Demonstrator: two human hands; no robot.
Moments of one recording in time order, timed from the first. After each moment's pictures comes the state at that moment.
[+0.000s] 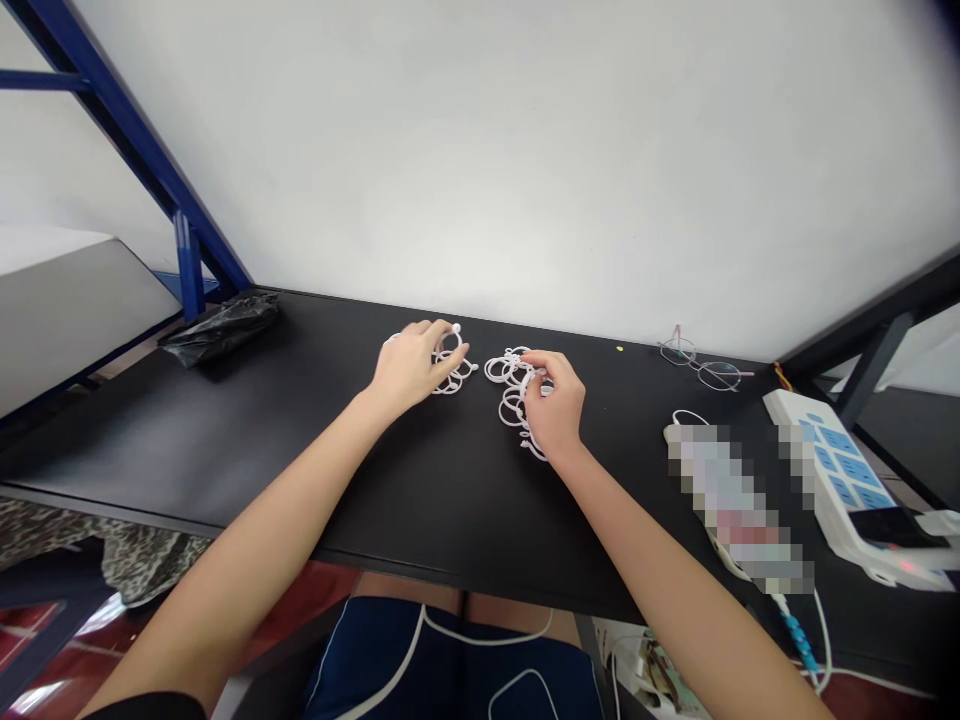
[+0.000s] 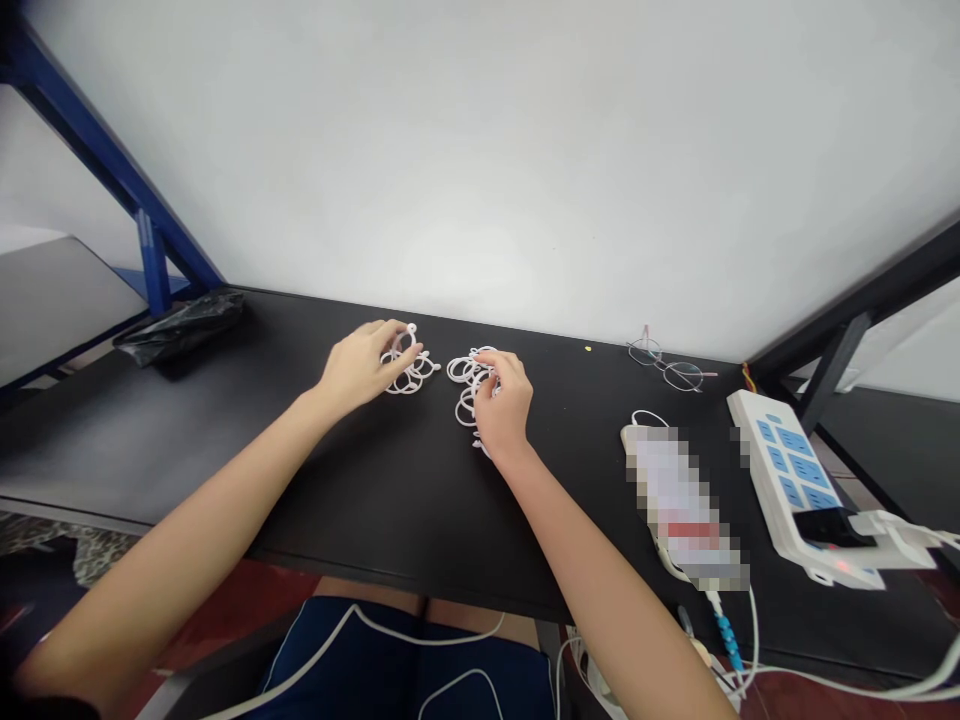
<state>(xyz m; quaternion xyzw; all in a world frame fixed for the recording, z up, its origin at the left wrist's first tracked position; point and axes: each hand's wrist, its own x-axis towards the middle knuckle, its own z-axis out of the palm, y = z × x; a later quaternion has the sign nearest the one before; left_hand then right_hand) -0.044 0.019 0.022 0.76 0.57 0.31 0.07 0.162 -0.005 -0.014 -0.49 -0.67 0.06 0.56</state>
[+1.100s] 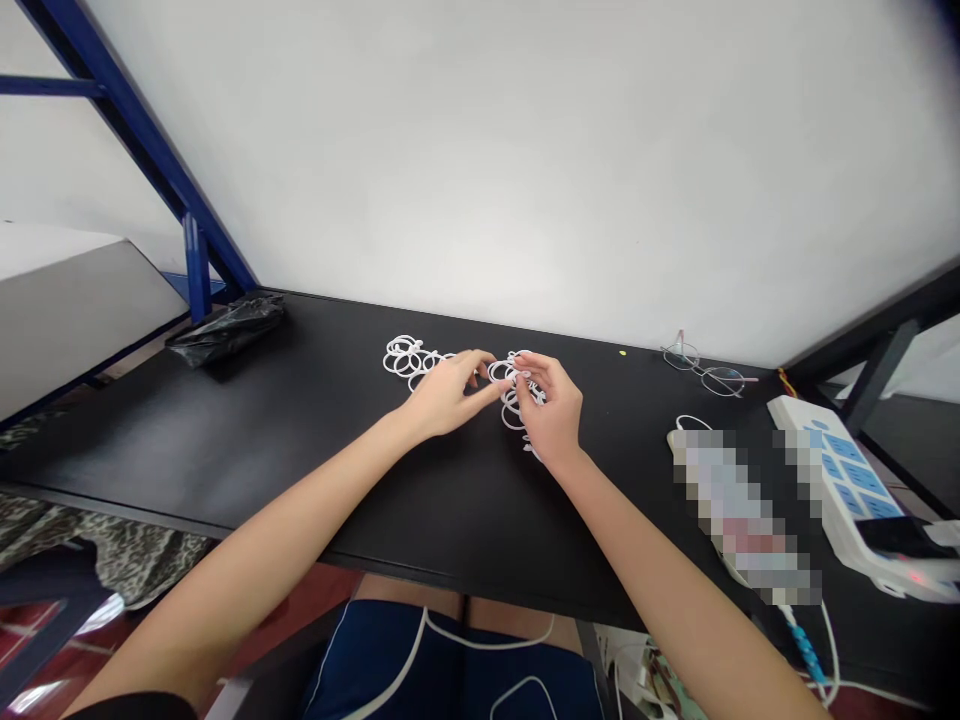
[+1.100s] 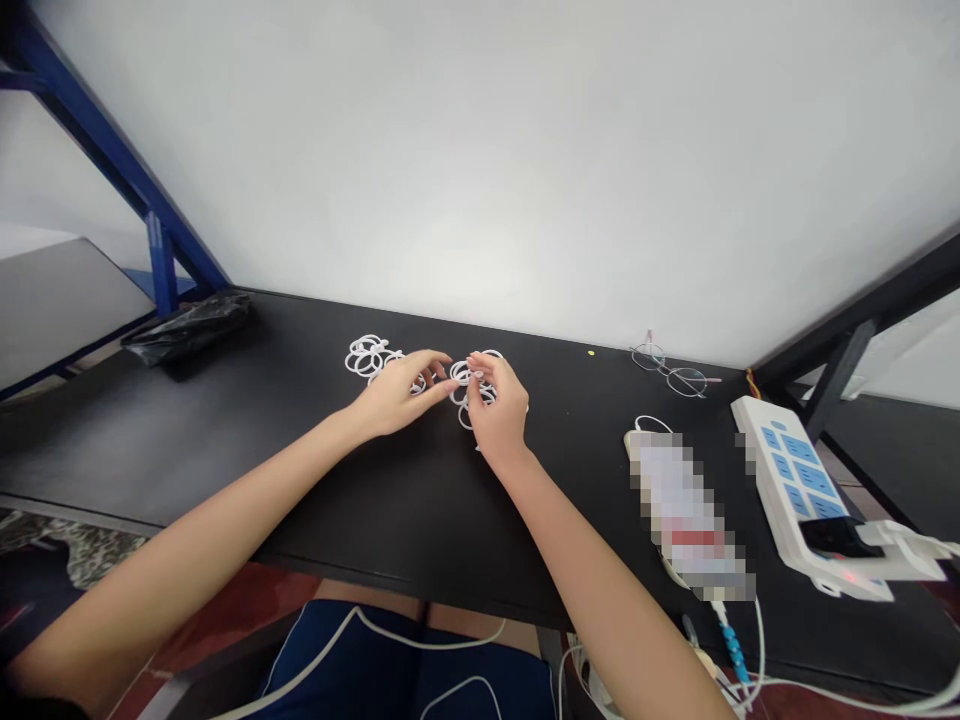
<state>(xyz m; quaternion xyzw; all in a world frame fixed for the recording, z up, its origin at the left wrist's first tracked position) -0.019 0.005 0.009 0.80 0.44 0.33 0.22 0.155 -0.007 -0.020 -0.43 -0.66 0.17 0.59</state>
